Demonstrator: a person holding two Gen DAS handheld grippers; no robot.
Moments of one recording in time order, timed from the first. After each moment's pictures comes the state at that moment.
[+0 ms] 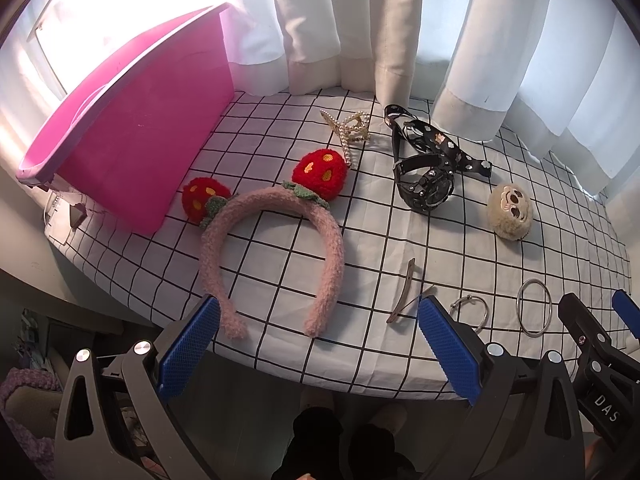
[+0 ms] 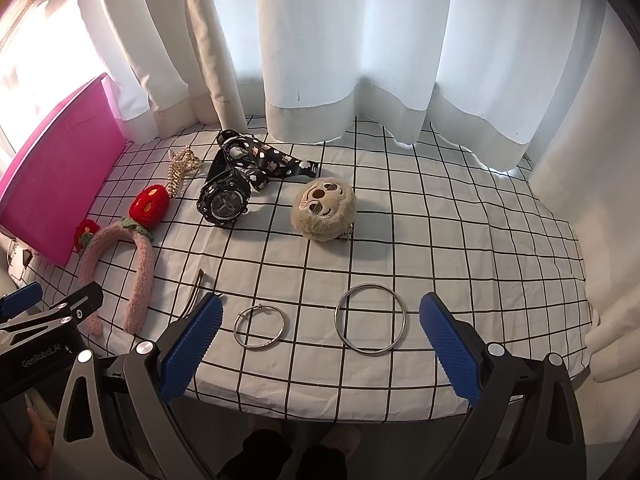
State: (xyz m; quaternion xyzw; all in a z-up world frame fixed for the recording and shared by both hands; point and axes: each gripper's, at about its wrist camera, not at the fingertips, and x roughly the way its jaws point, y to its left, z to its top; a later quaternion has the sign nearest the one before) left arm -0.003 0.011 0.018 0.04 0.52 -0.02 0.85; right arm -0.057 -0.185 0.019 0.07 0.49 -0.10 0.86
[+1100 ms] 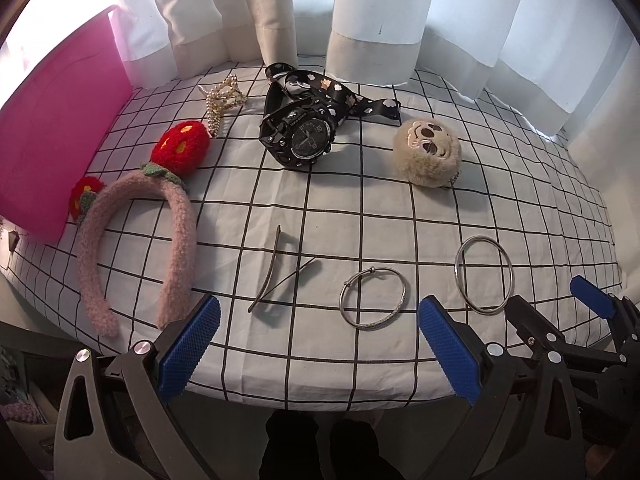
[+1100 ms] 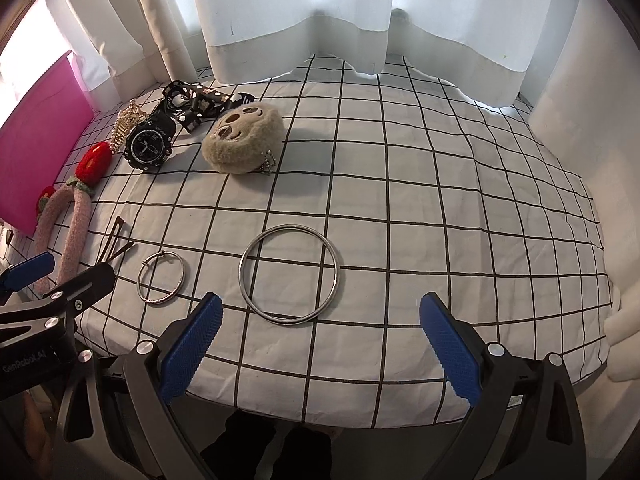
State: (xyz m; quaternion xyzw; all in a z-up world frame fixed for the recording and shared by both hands) left arm -0.018 -0.086 -0.042 0.07 0.54 -0.12 0.83; right arm -0.078 -0.259 -0.058 0.09 0.53 -0.09 0.84
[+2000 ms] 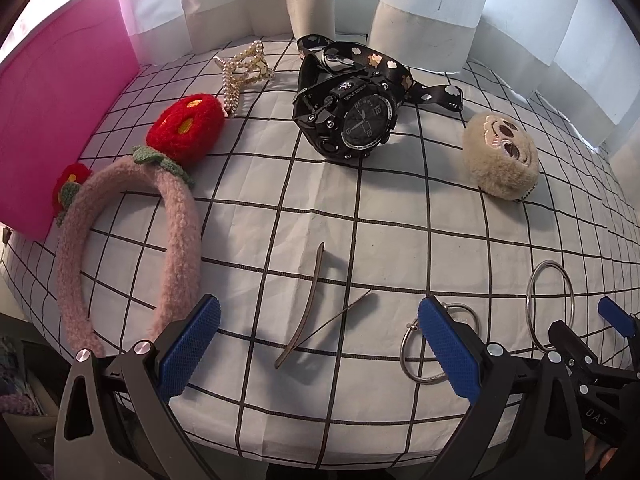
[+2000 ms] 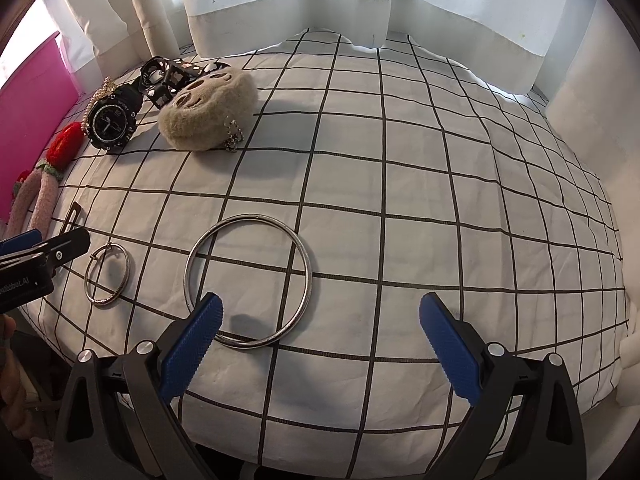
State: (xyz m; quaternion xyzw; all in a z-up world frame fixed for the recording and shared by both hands) left arm 0.025 -0.067 -0.089 0.06 0.55 -0.08 0.83; right arm -0.061 -0.271 -0.103 0.07 0.54 -0.08 0.83
